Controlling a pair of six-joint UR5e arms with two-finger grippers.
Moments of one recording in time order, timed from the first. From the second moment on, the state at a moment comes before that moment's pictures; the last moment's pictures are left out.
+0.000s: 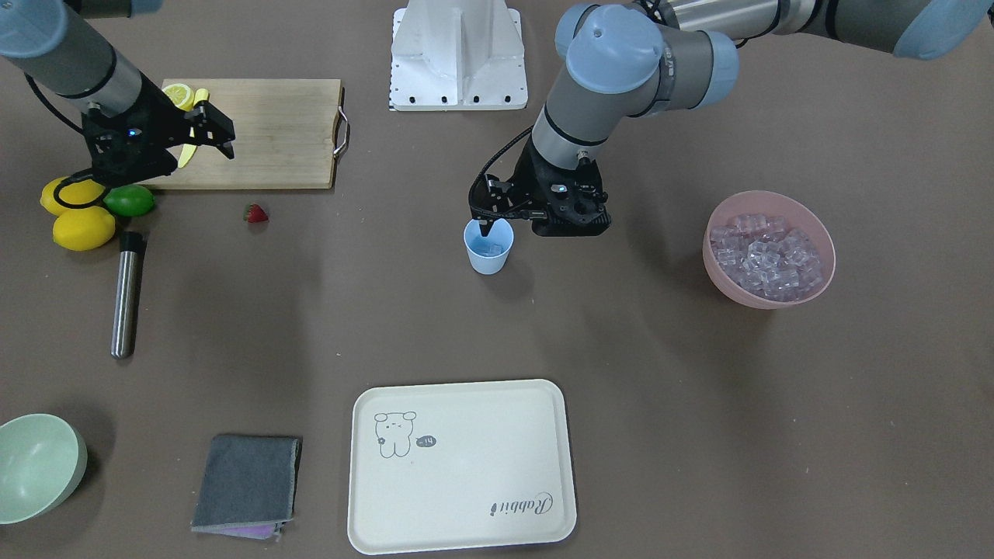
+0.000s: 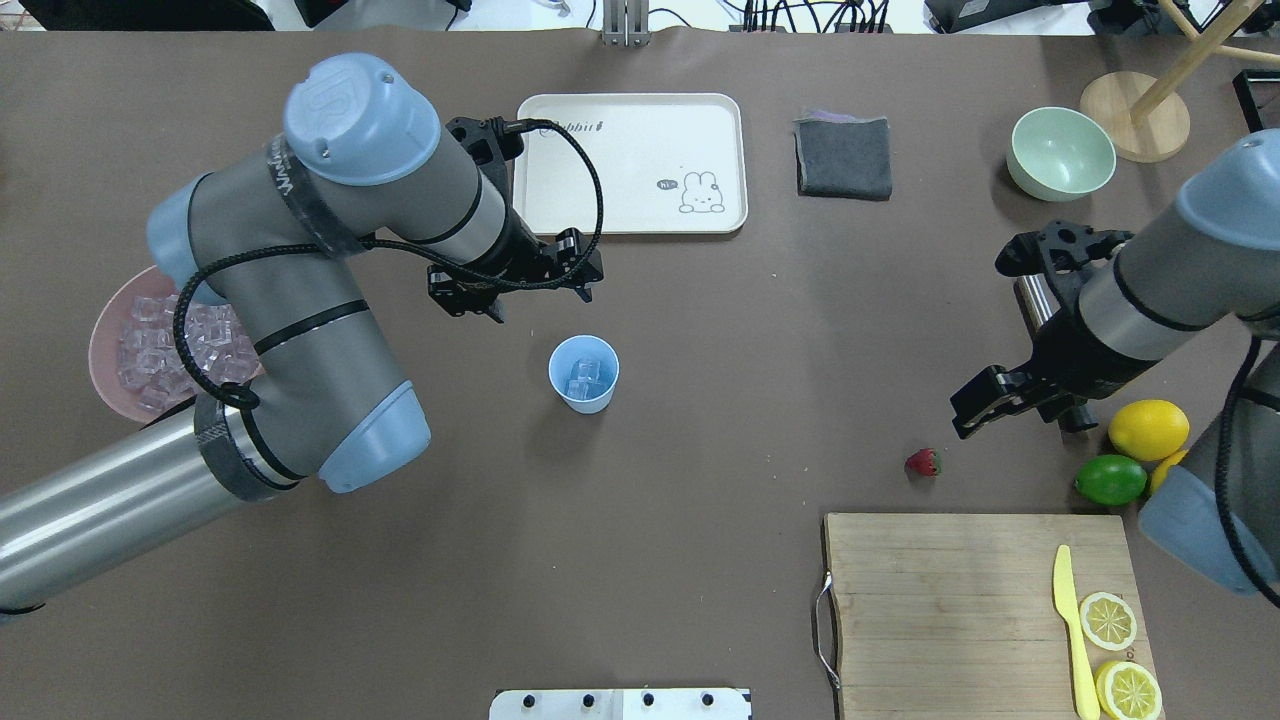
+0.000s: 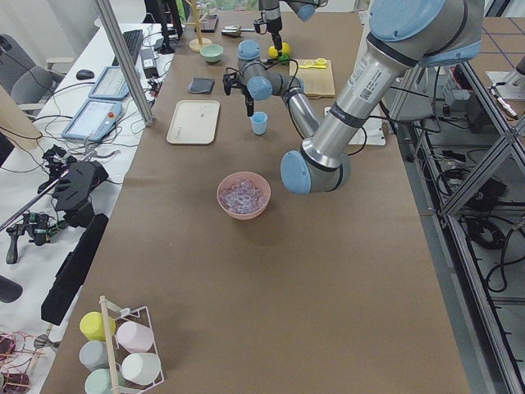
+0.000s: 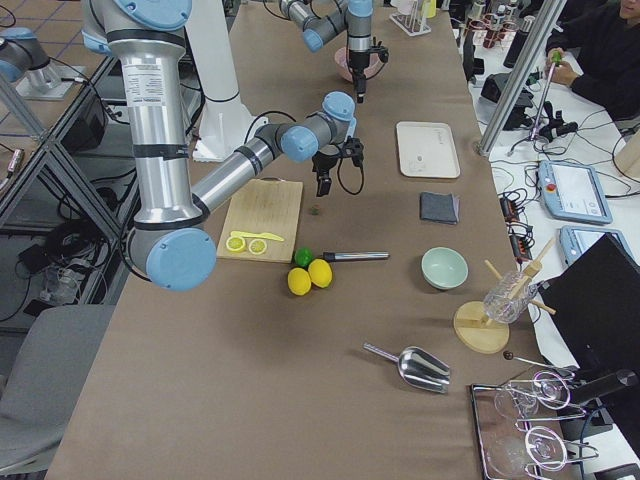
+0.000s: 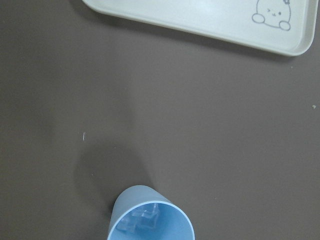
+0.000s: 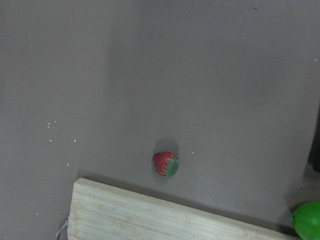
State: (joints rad) left arm -0.67 -2.26 -1.70 -1.72 -2.07 -1.33; right arm 0.78 -1.46 2.08 -1.63 2.25 0.71
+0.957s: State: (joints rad) left arm -0.71 -2.20 -1.79 -1.61 -2.11 -1.23; right arm 0.62 -1.47 1.84 -1.27 2.06 0.92
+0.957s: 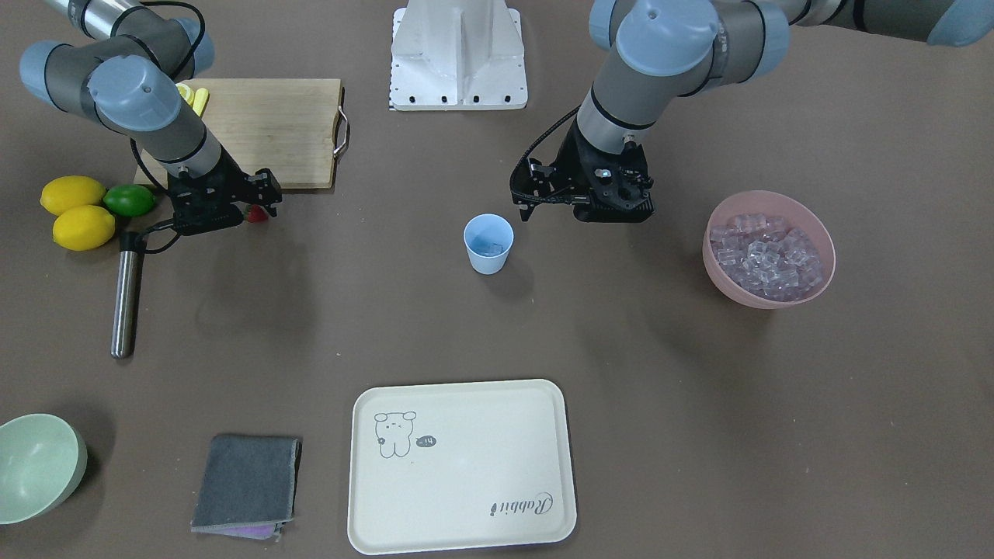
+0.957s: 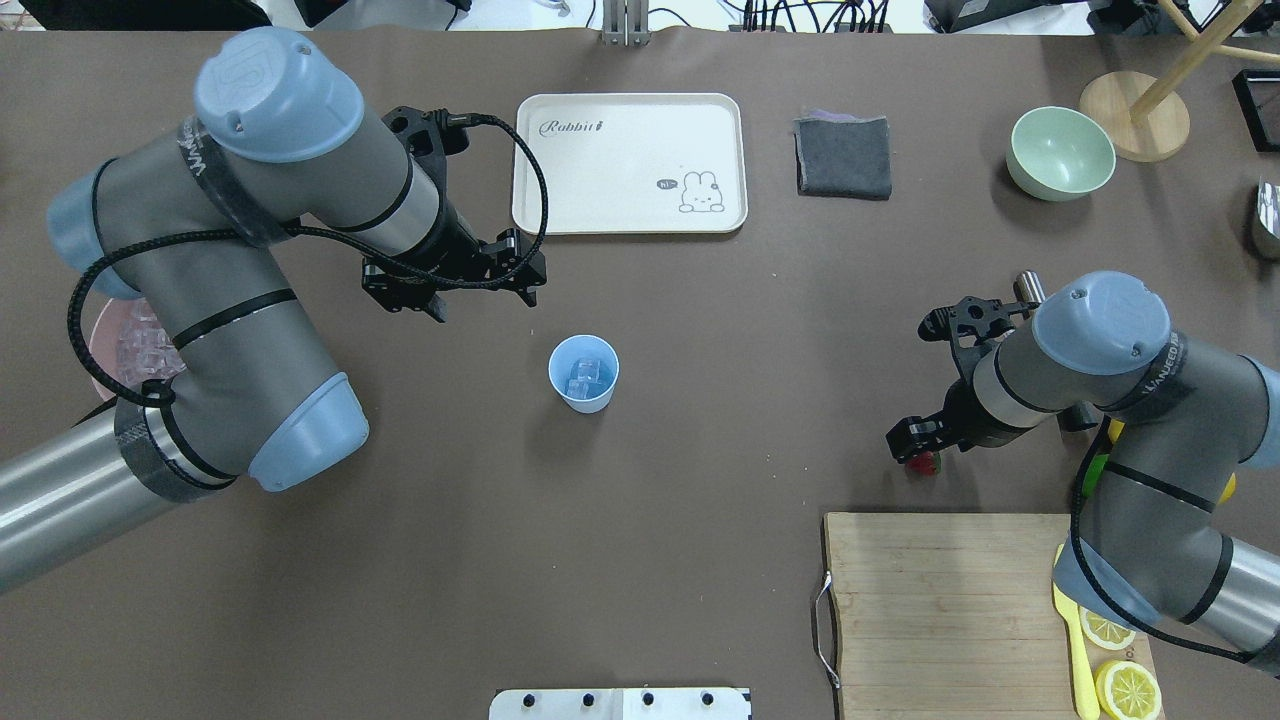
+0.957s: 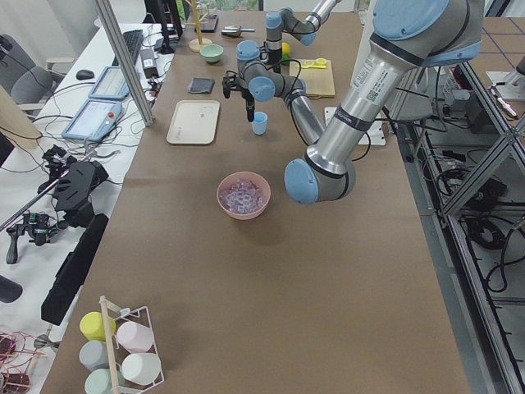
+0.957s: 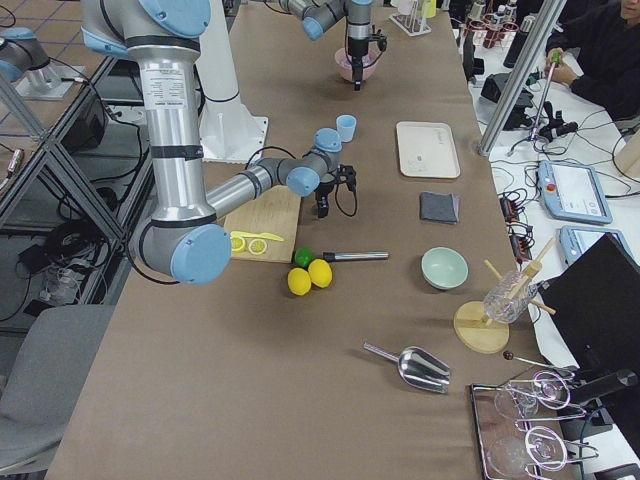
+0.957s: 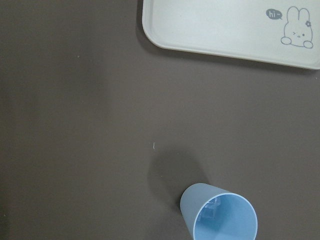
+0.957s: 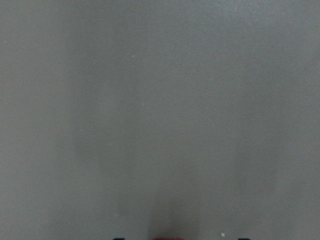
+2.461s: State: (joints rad) left arm -0.97 -1.88 -1.87 -1.60 -2.20 -0.59; right arm 0.67 -1.03 1.86 -1.53 2.13 1.10
